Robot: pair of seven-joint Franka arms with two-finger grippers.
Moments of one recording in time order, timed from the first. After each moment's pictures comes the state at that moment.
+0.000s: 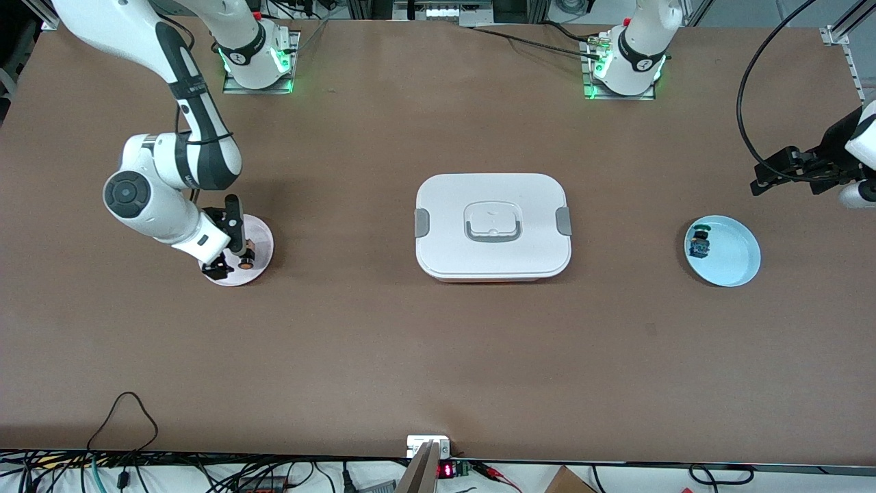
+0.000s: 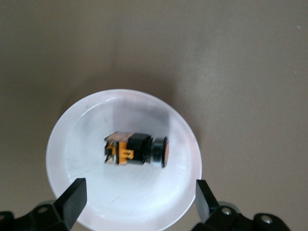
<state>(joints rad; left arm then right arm) 0.03 0.04 0.00 -1.58 -0.02 1.62 -0.02 0.27 0.38 -0.16 -2.05 0.02 2.40 -1.69</state>
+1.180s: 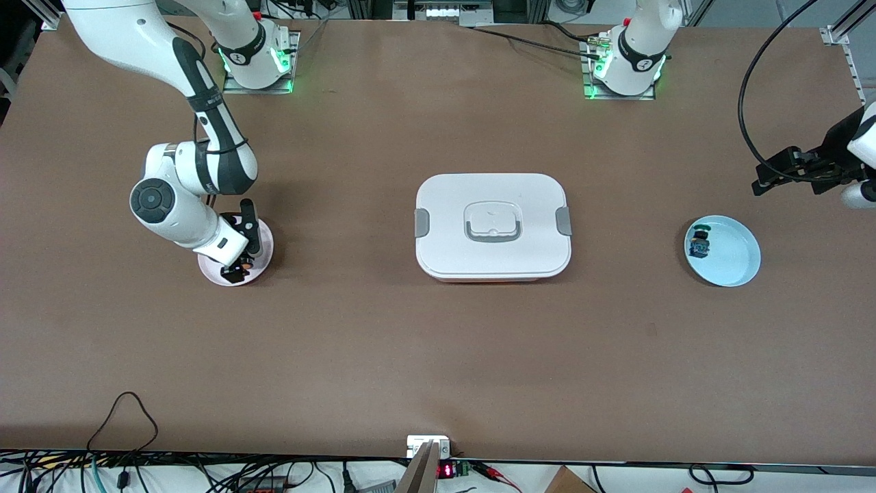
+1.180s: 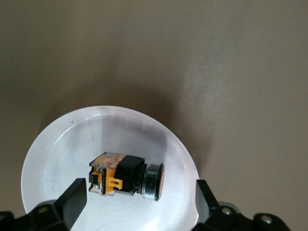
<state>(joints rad) 0.03 0.04 0.00 -1.58 -0.02 1.62 -0.02 0.25 0.43 -0.13 -2.07 0.02 2.47 -1.71</state>
